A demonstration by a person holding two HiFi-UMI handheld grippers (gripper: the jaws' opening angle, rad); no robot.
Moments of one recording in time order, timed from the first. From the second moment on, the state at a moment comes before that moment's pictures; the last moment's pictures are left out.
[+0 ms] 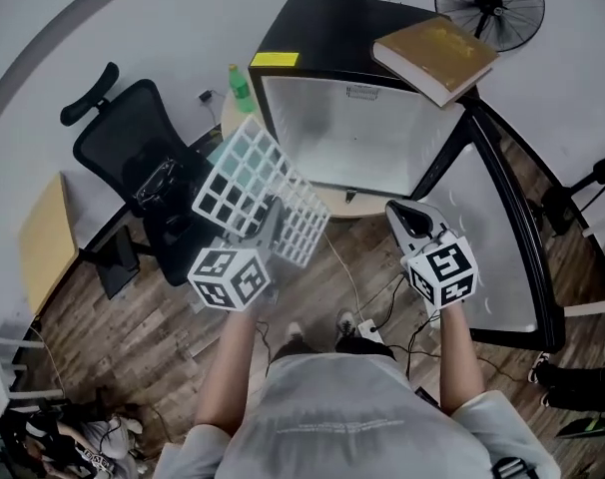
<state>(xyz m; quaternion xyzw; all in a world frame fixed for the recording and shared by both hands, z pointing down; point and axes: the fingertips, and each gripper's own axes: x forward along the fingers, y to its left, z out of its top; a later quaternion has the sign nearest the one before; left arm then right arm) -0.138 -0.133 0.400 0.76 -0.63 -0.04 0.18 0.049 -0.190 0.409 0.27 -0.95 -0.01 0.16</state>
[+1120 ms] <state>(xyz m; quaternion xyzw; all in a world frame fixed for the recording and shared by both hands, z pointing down) -0.096 -0.233 0.448 0.62 -0.40 -0.41 0.54 0.048 -0.175 0.415 0.32 -0.90 -0.06 0.29</state>
